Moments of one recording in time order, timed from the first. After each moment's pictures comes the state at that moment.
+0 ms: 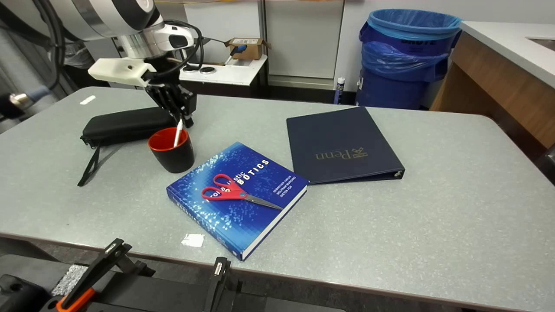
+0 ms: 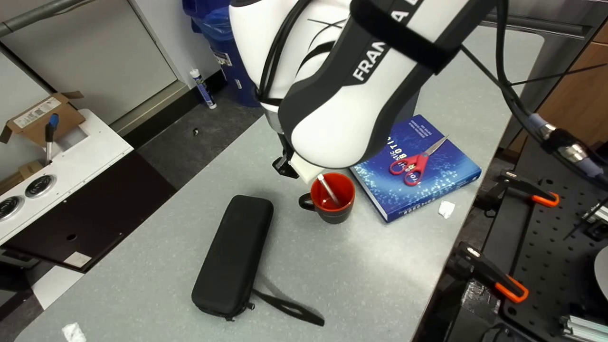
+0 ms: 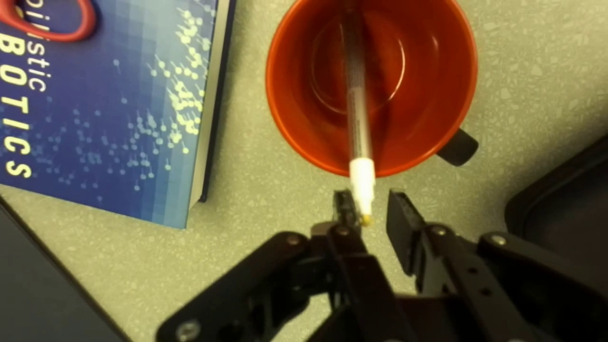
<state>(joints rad) 0.23 0.38 -0.02 -2.24 -0.16 2.65 0.61</state>
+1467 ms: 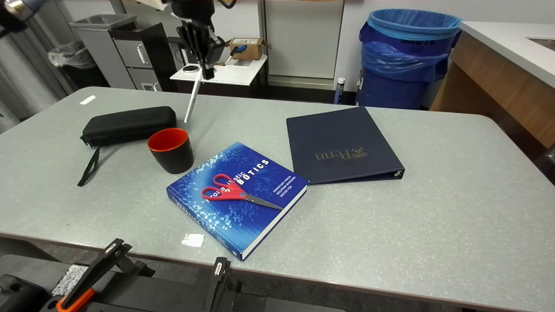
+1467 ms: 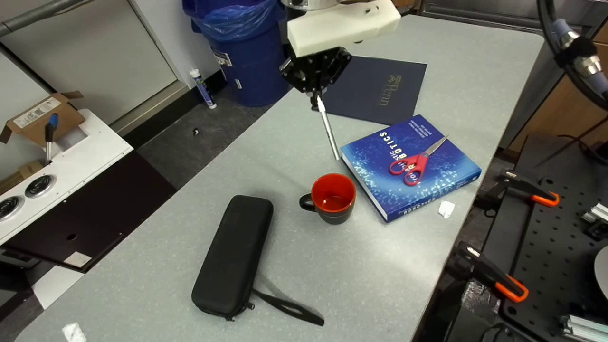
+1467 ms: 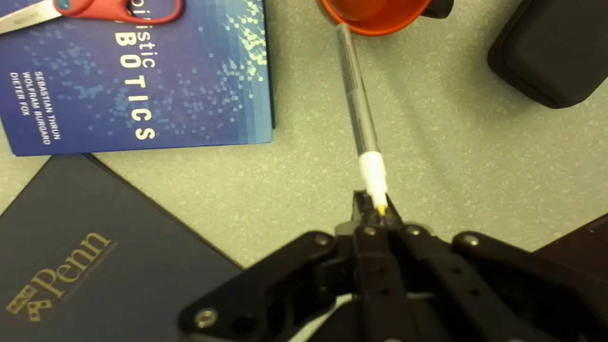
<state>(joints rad) 0.07 0.17 -0.04 -2.19 0.08 2.42 0.52</state>
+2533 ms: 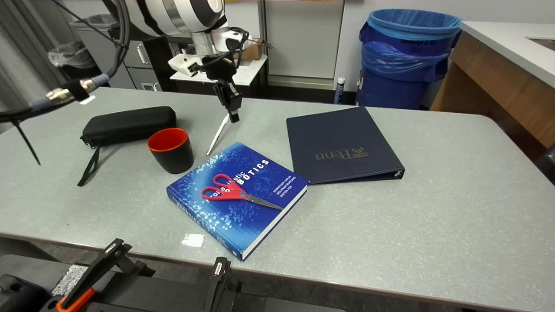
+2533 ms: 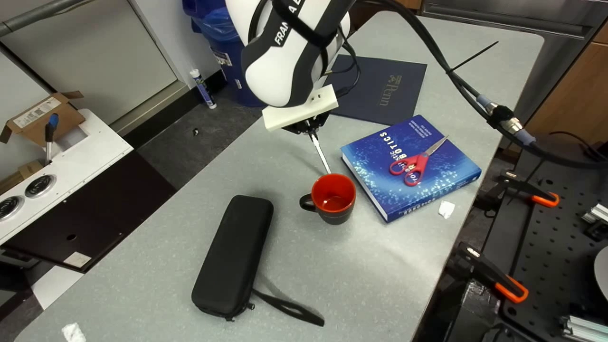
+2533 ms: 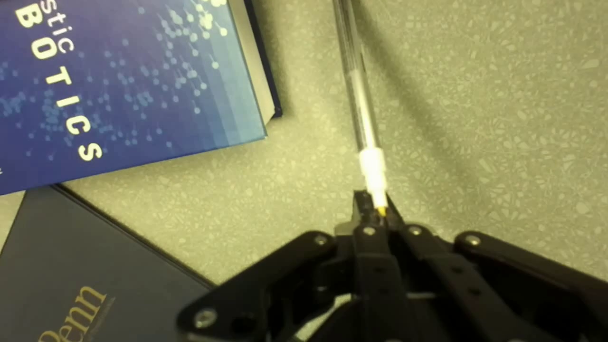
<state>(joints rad) 0.19 0.64 -0.15 -1.85 -0.08 2.38 0.88</state>
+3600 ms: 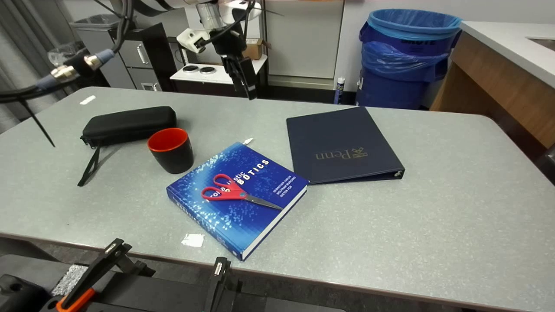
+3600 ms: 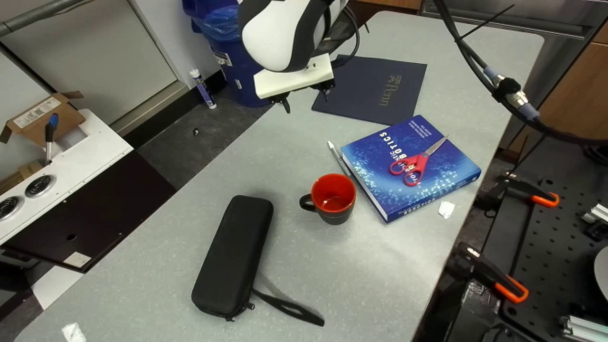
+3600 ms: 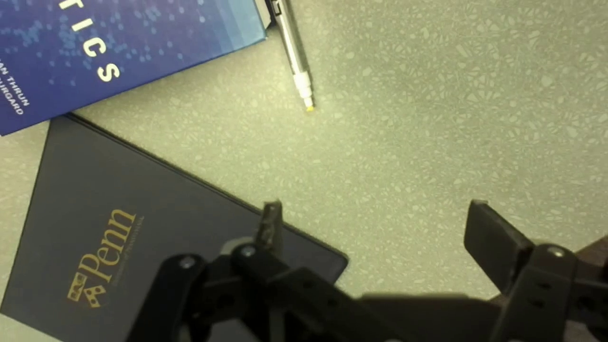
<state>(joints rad) 0.20 0.56 -0.21 -1.84 -0.12 2.40 0.95</state>
